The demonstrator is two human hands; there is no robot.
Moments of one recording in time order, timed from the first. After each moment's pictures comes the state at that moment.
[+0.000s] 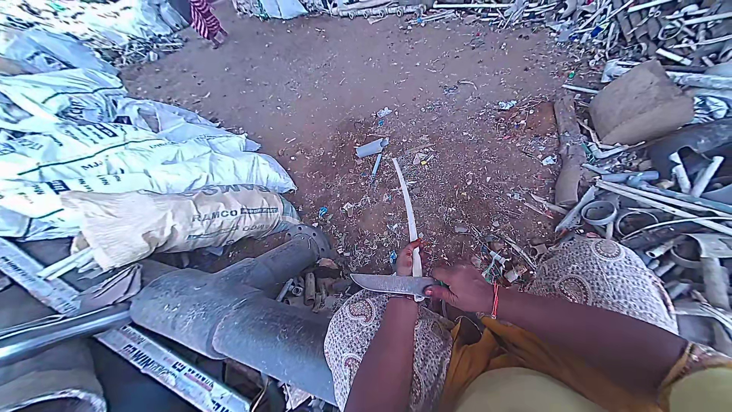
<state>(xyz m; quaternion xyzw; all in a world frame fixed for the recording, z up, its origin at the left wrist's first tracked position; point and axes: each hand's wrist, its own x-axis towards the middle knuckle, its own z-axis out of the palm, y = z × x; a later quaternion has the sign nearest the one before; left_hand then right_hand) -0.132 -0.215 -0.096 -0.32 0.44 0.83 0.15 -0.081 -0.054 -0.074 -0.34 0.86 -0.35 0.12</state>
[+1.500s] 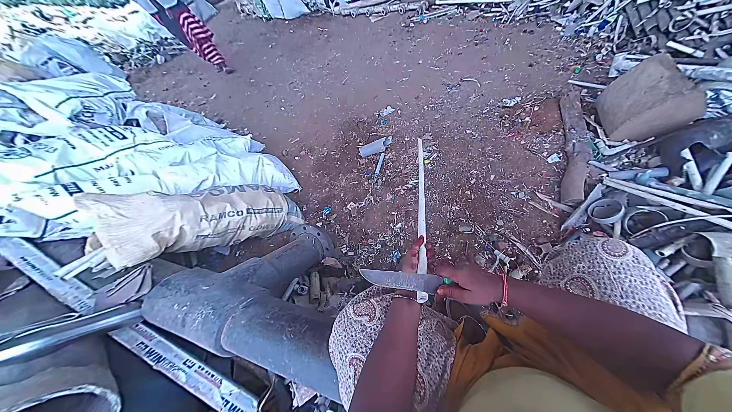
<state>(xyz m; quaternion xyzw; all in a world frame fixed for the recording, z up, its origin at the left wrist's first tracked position) -0.135 -0.219 -0.108 -0.25 0.34 0.88 0.21 -0.102 -0.041 -0.076 -0.39 0.80 -0.38 0.24</state>
